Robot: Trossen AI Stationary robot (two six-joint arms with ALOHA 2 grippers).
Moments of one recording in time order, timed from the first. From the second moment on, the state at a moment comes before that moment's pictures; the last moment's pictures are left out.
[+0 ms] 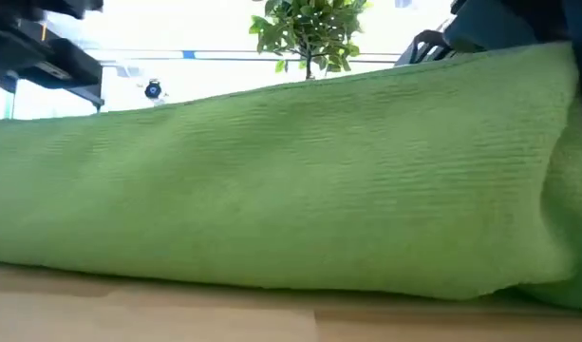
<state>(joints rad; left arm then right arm) -0.50 1.56 1.05 -0.93 -0.01 -0.48 0.58 2.12 1.69 -0.89 -0.15 0.43</state>
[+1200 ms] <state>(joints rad) -0.09 1.56 1.05 -0.92 -0.35 -0.28 0.35 1.67 1.00 -0.48 -0.09 0.54</state>
